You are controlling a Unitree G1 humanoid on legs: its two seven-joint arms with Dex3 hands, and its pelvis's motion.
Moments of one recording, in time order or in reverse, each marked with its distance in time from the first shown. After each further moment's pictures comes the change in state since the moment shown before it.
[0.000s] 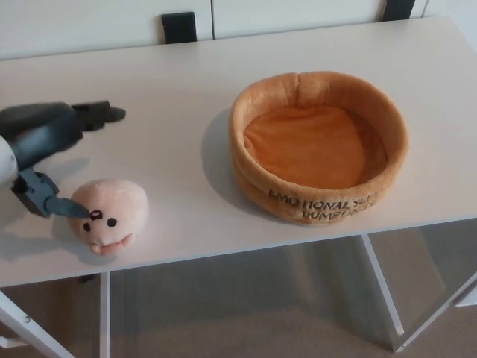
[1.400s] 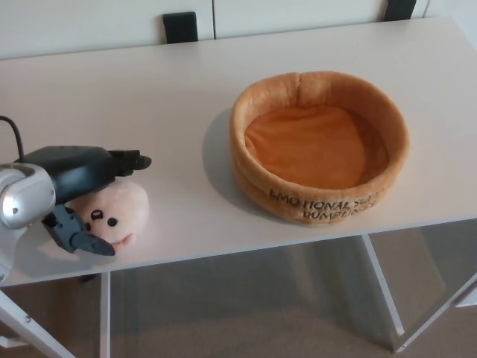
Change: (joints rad) left_arm 0.050 -0.075 -0.033 -0.051 0.124 0.043 -0.110; right_arm -0.018 -0.004 0.017 0.003 -0.001 0.008 0.016
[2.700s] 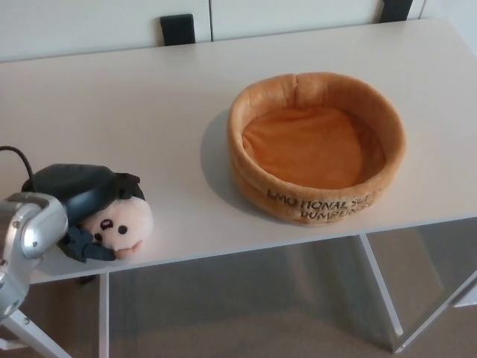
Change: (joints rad) left_arm 0.043 -0.084 -0.035 0.189 0.110 -0.122 0.258; right_arm -0.005 0.001 -0.012 0.005 0.005 -0.001 0.011
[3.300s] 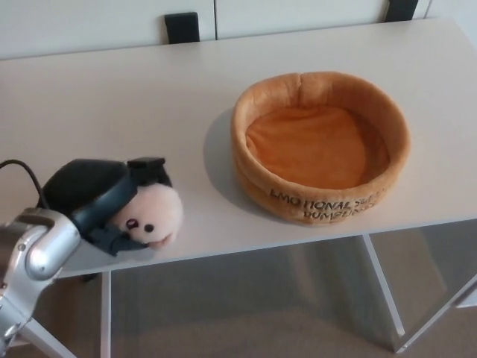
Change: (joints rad) left_arm 0.072 -0.098 0.121 -0.014 -0.071 -0.237 0.244; right_arm -0.001 0.000 0.000 -0.002 0.000 -0.003 0.008
